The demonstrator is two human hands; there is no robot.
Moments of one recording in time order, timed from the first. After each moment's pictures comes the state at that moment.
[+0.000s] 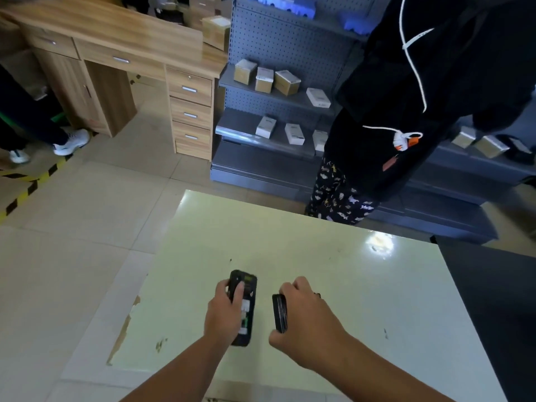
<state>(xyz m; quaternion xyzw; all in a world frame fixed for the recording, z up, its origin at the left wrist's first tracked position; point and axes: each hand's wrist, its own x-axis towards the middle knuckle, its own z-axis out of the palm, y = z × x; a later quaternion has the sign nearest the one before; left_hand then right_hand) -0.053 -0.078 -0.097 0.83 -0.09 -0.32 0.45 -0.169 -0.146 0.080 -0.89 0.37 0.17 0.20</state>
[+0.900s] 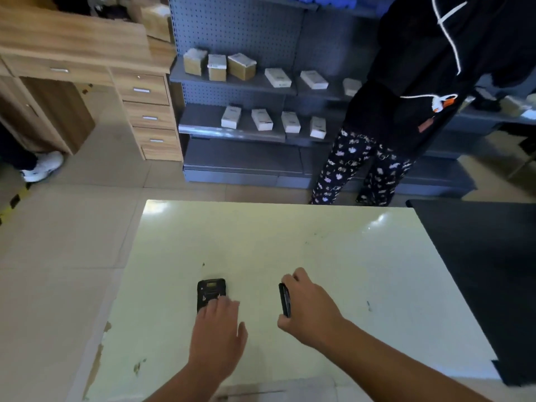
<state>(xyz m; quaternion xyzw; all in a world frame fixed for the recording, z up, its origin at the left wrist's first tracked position) -0.093 -0.074 -0.077 0.84 -0.52 -0.13 0.09 -0.222 -0.211 0.036 -0.88 0.40 0.15 0.19</state>
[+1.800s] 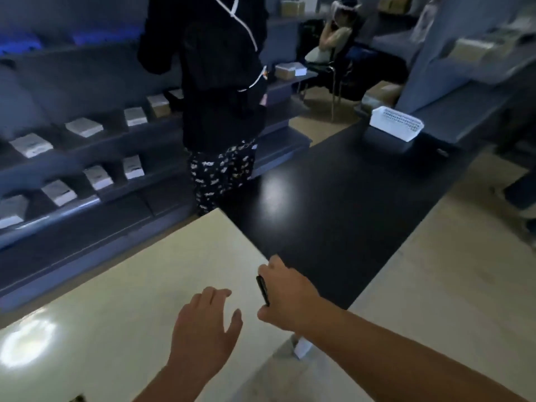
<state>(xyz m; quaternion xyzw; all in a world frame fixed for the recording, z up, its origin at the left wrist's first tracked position) -0.469 -0.361 0.015 0.68 -0.72 -0.08 0.12 -0.642 -0.409 0.065 -0.78 0.59 0.02 0.21</state>
